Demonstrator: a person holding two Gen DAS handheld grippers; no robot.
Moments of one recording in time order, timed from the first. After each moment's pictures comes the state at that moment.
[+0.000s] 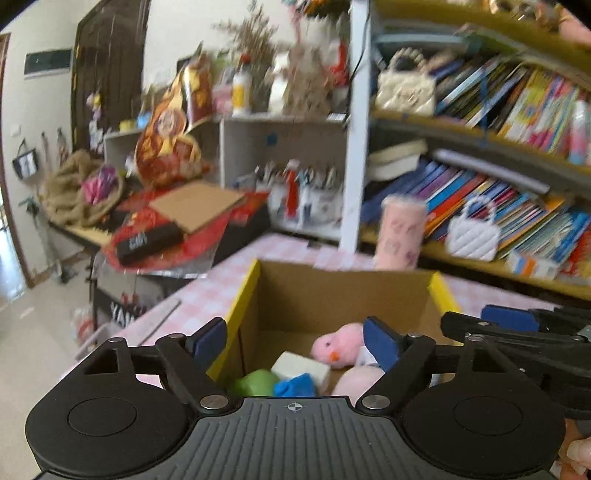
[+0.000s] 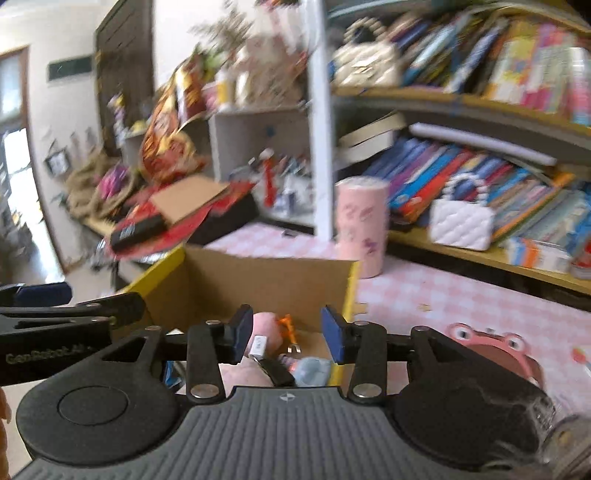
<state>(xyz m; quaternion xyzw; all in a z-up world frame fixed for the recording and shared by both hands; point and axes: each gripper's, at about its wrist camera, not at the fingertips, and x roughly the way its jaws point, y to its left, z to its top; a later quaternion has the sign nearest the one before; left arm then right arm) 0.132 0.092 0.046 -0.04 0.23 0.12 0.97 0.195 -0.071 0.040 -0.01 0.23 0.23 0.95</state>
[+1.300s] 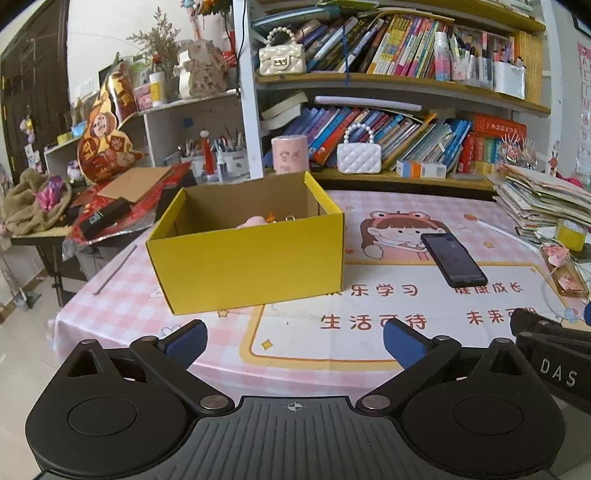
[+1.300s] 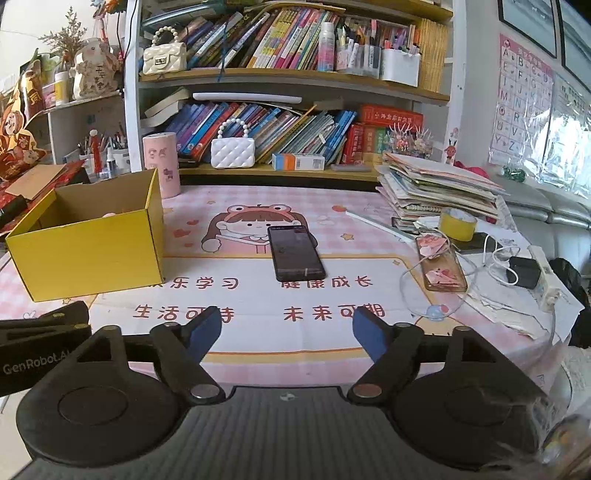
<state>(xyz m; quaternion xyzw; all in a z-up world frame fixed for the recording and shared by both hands) -0.032 0.008 0.009 0.04 0.28 0.01 0.96 -0.061 -0.160 0.007 0.01 0.27 -0.09 0.96</state>
